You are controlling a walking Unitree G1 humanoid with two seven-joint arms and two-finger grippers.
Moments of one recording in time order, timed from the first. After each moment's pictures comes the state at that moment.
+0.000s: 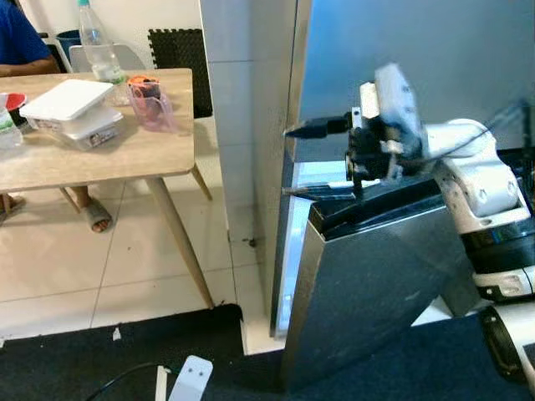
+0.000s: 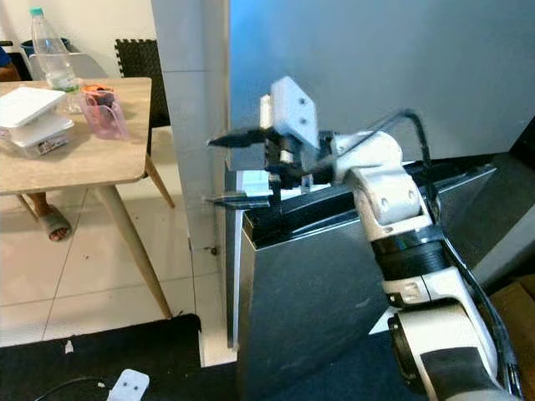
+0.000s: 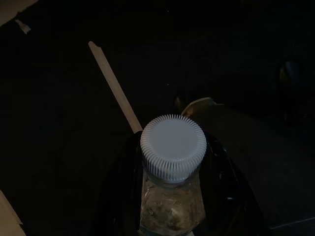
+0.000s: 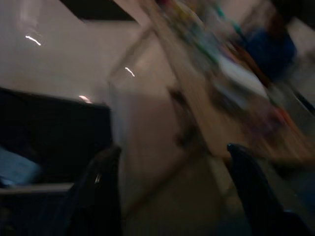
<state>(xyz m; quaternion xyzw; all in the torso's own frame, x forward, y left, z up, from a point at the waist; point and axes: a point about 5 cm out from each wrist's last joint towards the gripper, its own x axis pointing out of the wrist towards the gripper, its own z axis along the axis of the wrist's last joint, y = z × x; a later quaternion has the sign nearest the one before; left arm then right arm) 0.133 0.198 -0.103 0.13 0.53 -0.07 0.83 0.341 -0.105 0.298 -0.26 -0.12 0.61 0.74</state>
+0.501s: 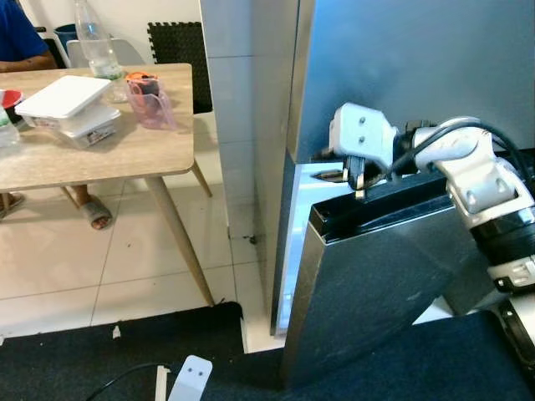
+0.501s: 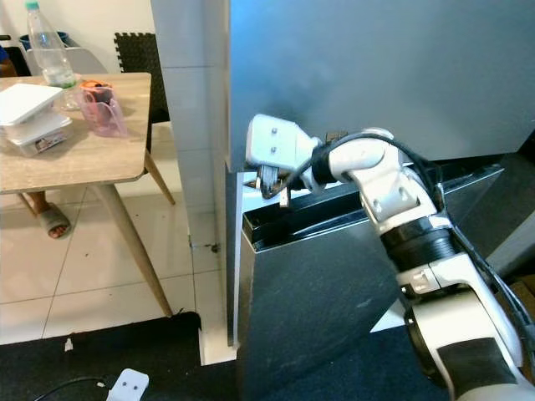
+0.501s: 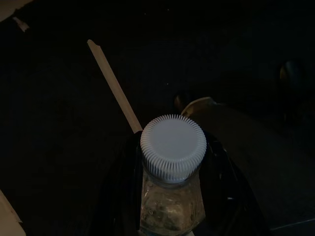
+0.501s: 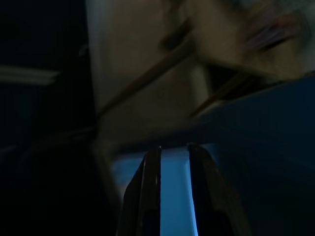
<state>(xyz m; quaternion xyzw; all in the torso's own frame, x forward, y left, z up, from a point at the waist) 0.133 0.198 -0.103 0.13 0.53 -0.07 0.83 0.350 -0.128 0.267 -0.46 0.00 0.56 0.69</state>
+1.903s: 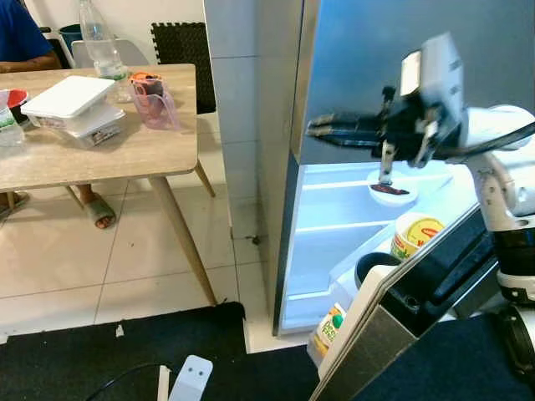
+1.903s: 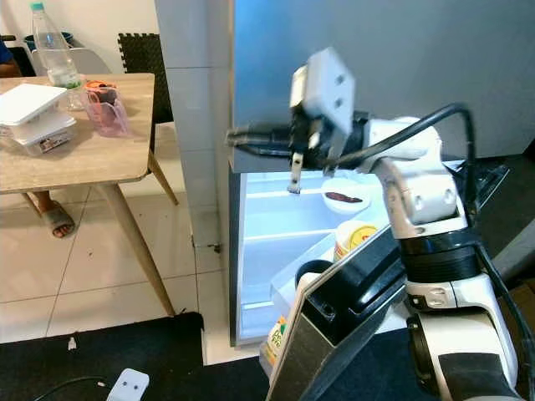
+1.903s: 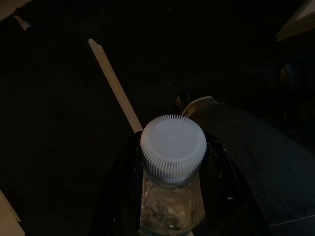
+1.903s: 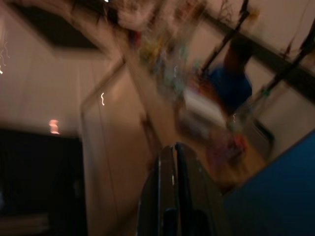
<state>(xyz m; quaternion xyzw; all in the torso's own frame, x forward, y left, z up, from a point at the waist) 0.131 0.199 -0.104 0.13 0.54 -0.07 0.83 0.313 -0.137 0.335 -0.18 -0.24 0.61 0.74</state>
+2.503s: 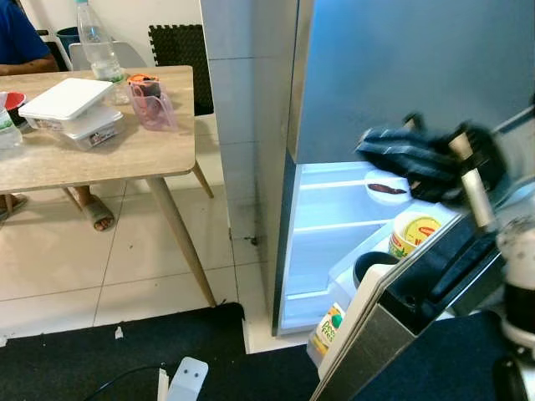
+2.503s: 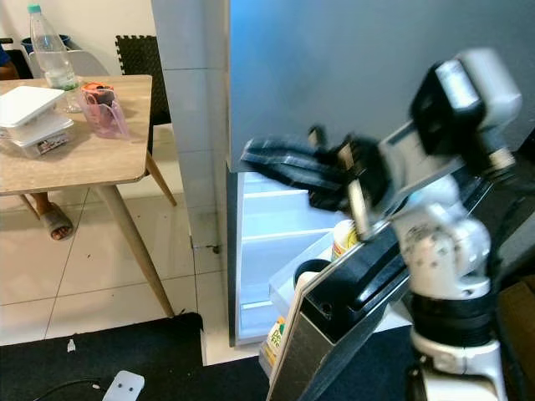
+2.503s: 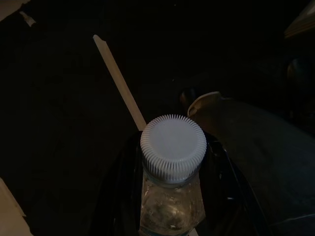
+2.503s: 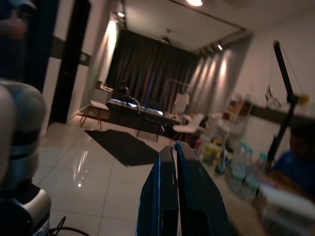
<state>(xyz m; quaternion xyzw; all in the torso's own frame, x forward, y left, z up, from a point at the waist) 0.127 0.205 -0.104 0.13 0.54 -0.06 0.83 0.261 -0.133 0.306 0.04 -0.27 0.71 0.65</state>
